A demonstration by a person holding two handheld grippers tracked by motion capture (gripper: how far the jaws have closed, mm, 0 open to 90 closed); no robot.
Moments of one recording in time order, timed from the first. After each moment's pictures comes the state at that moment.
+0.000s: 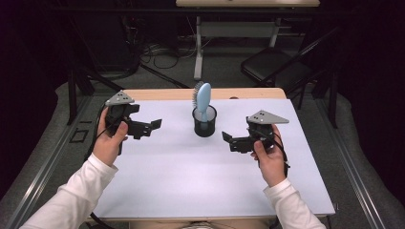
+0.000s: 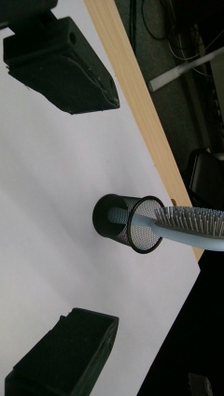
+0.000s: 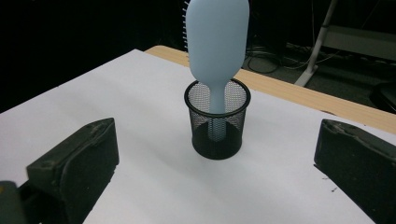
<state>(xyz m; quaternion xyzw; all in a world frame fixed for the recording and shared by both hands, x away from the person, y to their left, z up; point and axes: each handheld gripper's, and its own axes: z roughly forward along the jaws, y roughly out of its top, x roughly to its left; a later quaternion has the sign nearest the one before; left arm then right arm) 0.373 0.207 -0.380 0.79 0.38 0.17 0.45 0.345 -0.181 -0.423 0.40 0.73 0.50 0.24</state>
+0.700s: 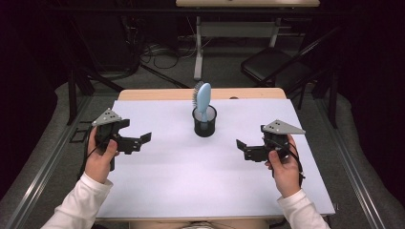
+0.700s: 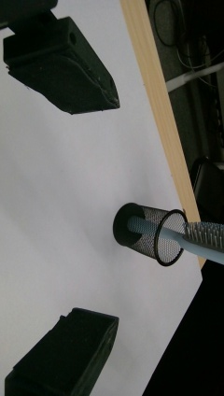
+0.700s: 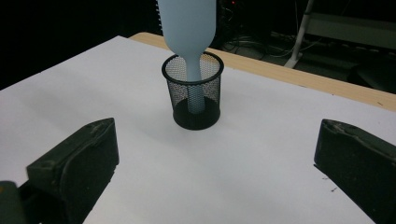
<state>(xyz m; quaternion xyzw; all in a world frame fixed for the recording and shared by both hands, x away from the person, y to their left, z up) 0.349 0.239 -0.422 0.76 0.41 0.17 0.48 0.324 -0.216 -0.437 0.42 0.73 0.48 0.24</state>
